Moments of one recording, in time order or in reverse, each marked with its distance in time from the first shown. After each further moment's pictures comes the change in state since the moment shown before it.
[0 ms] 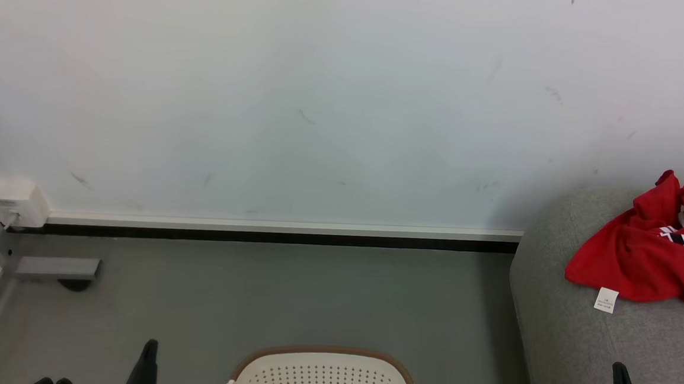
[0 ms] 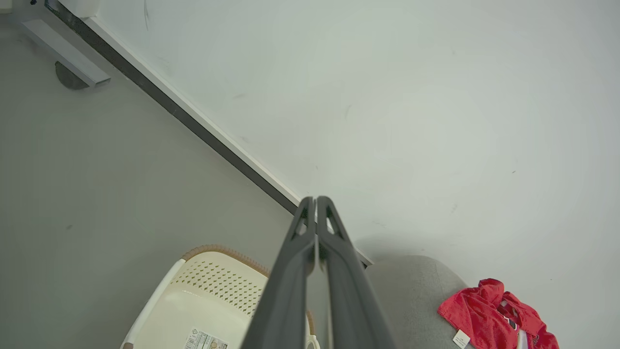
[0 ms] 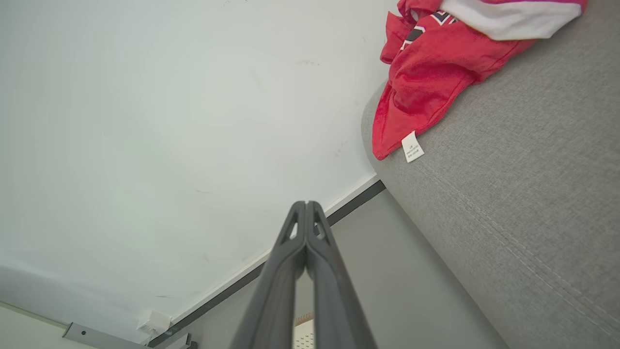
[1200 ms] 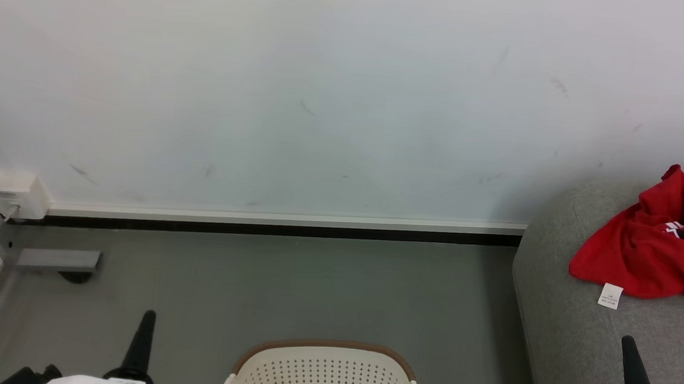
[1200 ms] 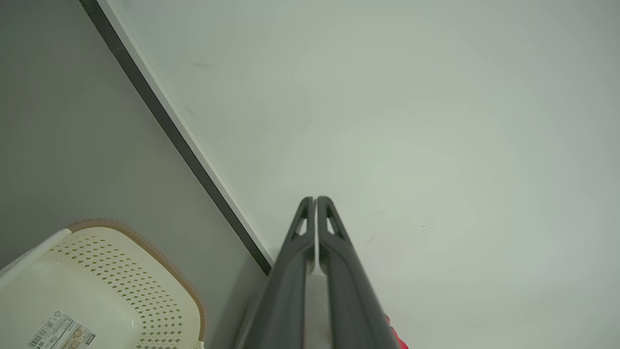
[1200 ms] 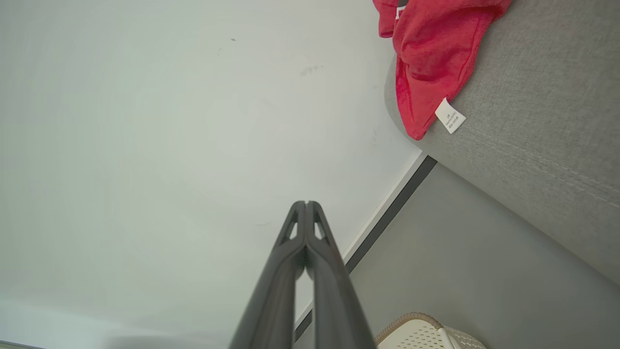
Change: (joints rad) left arm -0.059 -0.013 0.049 -0.019 -0.389 -0.038 0.102; right arm -0.069 -0.001 -0.029 -0.019 0.409 0.000 0.103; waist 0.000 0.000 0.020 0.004
